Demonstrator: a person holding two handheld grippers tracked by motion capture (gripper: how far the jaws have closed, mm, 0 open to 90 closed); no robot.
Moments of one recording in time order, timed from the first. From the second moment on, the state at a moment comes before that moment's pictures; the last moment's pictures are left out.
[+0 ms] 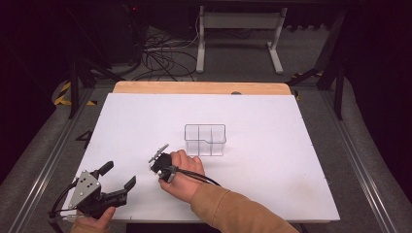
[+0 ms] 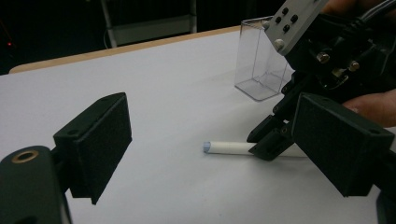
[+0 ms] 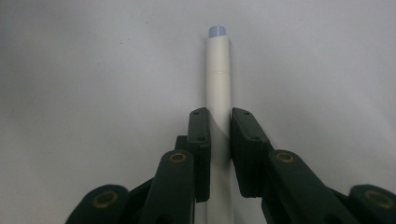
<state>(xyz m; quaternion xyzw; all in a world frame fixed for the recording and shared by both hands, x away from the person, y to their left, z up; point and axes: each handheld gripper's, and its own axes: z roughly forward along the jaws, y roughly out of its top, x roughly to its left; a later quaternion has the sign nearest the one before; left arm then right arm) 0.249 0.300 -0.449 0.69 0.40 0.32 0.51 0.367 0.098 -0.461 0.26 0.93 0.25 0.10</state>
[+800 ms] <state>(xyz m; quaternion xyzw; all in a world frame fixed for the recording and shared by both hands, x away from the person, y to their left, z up) 0.250 0.299 -0.449 0.69 0.40 0.32 0.51 0.368 0.056 -0.410 0.23 0.89 0.37 0.12</state>
